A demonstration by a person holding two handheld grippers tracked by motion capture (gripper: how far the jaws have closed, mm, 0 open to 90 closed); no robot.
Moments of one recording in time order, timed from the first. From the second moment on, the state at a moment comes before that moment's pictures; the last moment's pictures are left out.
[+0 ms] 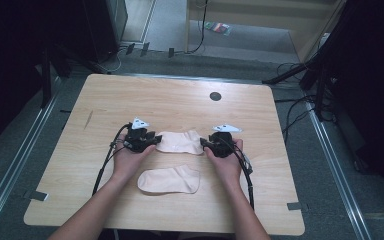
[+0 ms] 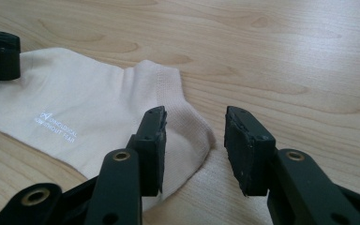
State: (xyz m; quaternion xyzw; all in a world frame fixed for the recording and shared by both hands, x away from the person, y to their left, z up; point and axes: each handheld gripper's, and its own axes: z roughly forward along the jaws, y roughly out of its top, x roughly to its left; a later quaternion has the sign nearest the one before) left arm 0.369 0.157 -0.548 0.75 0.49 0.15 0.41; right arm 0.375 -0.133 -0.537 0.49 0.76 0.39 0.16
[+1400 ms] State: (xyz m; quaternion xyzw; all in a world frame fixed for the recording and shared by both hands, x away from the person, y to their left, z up) left arm 0.343 0.175 -0.520 0.74 0.48 0.16 0.44; right arm 0.358 -0.139 -0.518 0.48 0.75 0.41 0.18
